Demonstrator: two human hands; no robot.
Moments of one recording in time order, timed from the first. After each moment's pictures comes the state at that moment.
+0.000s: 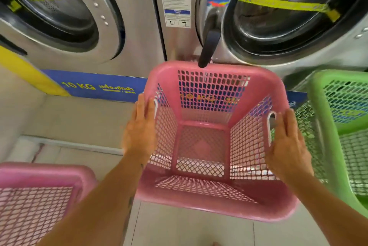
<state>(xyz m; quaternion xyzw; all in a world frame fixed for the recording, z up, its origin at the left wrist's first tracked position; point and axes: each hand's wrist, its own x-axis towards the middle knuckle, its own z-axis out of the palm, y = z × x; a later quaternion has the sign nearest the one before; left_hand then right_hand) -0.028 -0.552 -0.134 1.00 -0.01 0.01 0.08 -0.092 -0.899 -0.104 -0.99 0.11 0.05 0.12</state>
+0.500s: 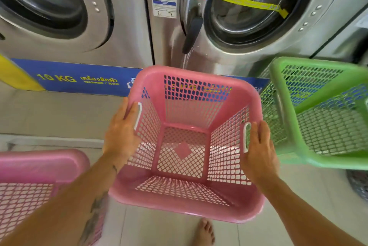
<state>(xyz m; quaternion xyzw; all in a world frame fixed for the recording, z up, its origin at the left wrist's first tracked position) -0.108 -0.512 -0.133 0.98 -0.06 0.04 0.20 -0.207 -0.855 -0.107 -0.98 0.17 0.03 0.11</state>
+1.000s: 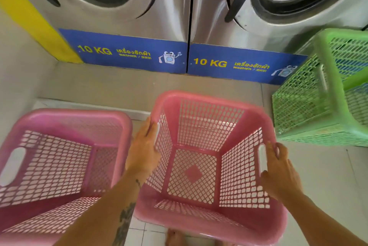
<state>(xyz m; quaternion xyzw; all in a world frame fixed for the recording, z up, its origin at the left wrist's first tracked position) -0.254 -0.438 -0.167 0.97 -0.02 -0.05 0.22 -0.321 -0.785 -0.133 -0.96 0.17 0.19 0.09</state>
